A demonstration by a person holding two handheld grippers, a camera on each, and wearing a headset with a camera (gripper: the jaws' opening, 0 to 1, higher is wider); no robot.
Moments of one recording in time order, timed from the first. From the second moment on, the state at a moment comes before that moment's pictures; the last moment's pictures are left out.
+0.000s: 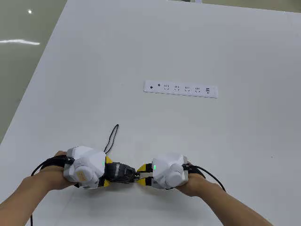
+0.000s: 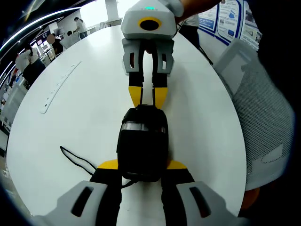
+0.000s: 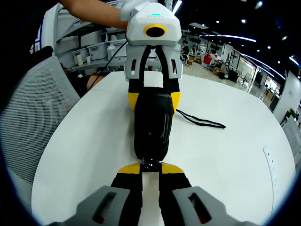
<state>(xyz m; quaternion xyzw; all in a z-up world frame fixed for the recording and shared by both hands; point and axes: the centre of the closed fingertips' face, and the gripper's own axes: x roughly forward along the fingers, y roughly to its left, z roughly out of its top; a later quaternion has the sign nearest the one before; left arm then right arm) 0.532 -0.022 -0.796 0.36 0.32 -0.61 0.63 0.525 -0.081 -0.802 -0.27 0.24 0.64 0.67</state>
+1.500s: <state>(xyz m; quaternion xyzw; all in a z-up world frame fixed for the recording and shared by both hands) 0.532 -0.022 -0.795 0.36 0.32 -0.61 0.63 0.521 -0.110 -0.801 -0.29 0.25 0.64 0.67</state>
